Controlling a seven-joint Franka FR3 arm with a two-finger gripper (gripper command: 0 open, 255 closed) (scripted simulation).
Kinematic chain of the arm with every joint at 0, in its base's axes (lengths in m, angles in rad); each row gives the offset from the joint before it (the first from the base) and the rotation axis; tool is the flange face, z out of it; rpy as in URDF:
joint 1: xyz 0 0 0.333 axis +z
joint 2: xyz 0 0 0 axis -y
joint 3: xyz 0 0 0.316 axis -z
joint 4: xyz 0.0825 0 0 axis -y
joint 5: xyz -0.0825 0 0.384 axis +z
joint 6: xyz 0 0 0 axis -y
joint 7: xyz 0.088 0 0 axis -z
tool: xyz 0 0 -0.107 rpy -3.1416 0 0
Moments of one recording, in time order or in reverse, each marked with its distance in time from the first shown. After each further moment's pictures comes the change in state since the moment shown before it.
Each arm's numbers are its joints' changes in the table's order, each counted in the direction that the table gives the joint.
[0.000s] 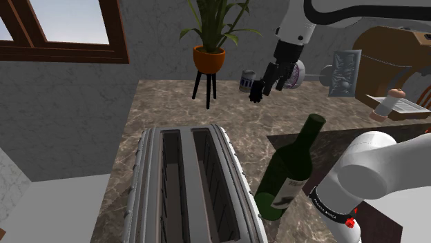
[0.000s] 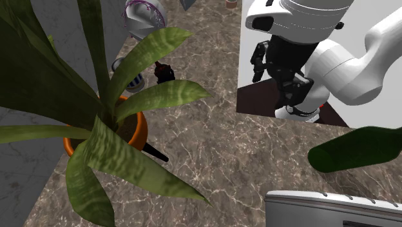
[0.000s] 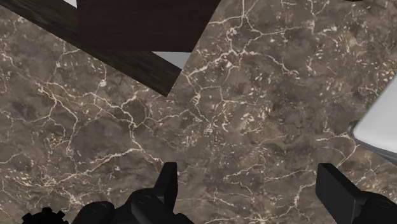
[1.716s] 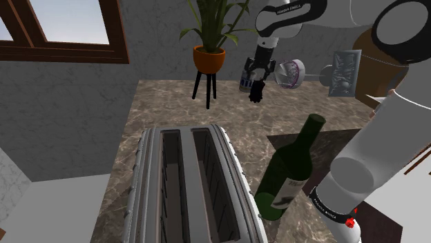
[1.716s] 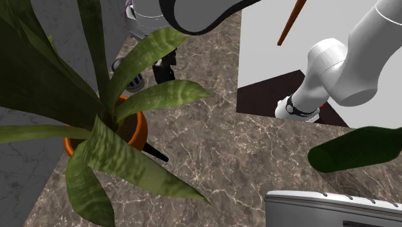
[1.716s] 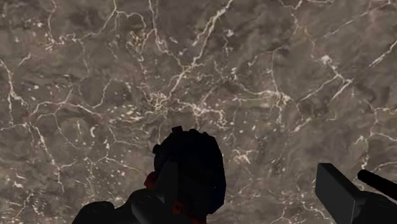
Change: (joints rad) arm -0.211 -0.753 0.151 0.490 -0.070 0.267 0.195
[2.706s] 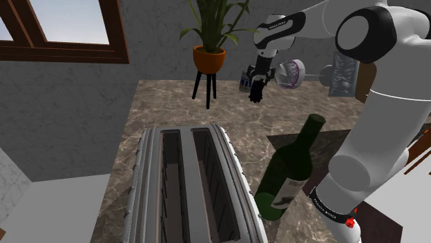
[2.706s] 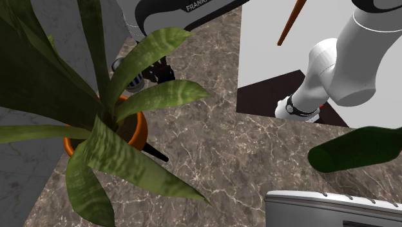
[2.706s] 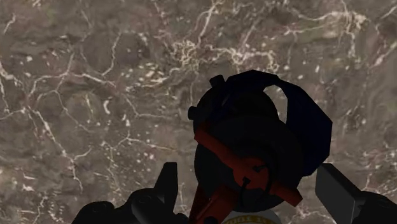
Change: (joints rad) arm -0.059 -0.218 0.051 0.126 0.027 0.091 0.030
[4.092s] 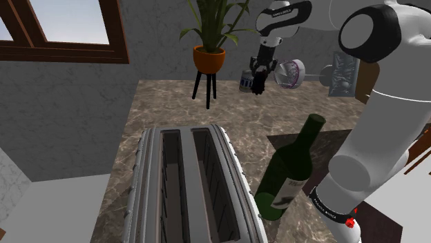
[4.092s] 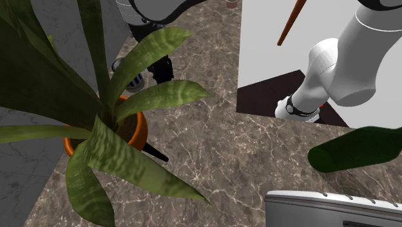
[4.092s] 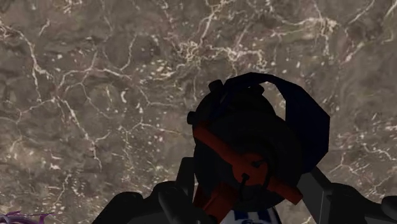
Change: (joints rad) arm 0.000 0.023 0.002 0.101 -0.007 -0.123 0.005
